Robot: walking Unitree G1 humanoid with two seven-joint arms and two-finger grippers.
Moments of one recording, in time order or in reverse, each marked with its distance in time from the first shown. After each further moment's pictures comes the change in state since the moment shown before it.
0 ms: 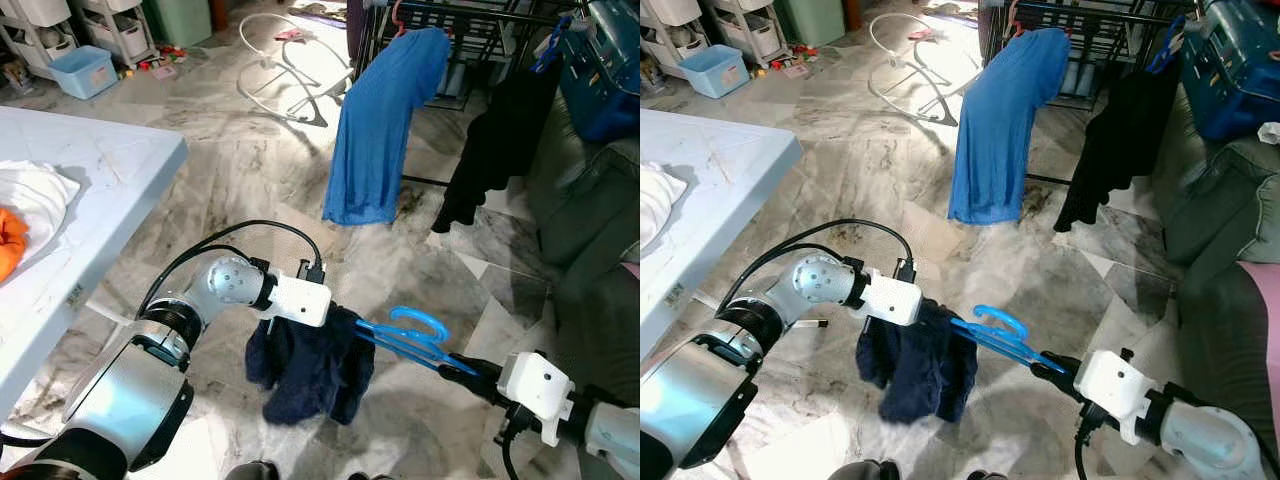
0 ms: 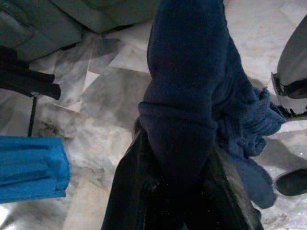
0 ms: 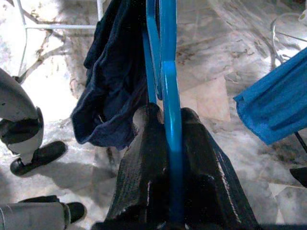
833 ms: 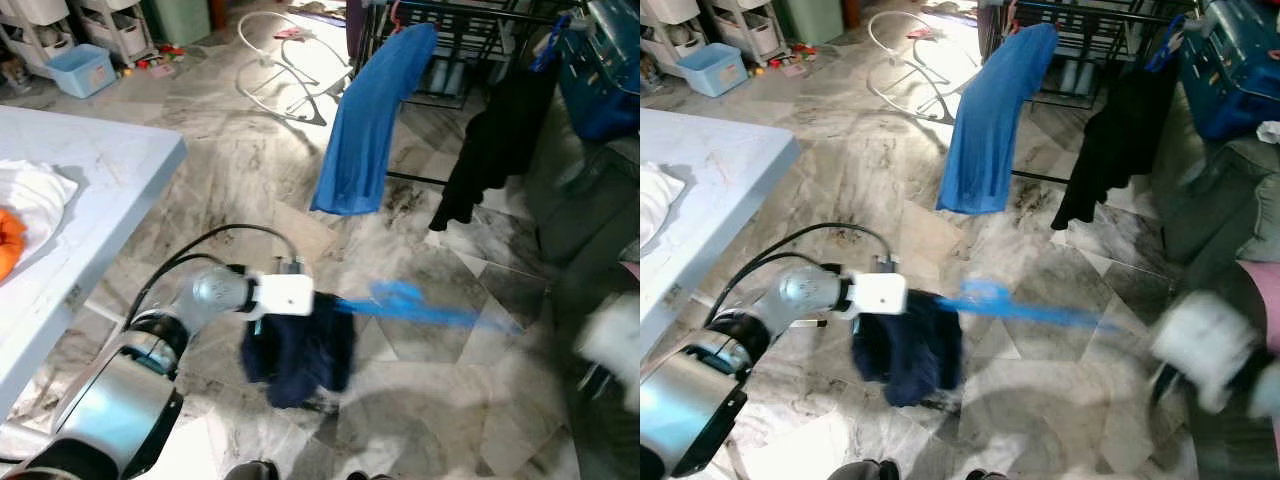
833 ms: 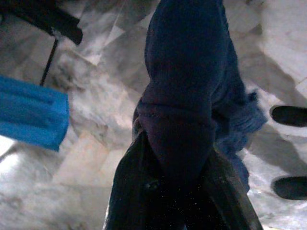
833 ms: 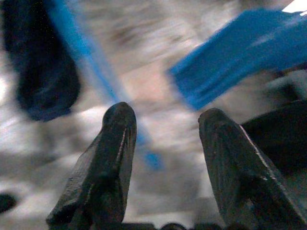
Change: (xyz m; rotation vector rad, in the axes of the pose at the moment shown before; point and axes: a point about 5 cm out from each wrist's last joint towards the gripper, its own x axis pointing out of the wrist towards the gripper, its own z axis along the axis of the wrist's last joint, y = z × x) left arm -0.007 -0.015 -0.032 -0.205 0.136 0.185; right arm -0.064 -0.078 0.031 -0.101 0.050 -0.267
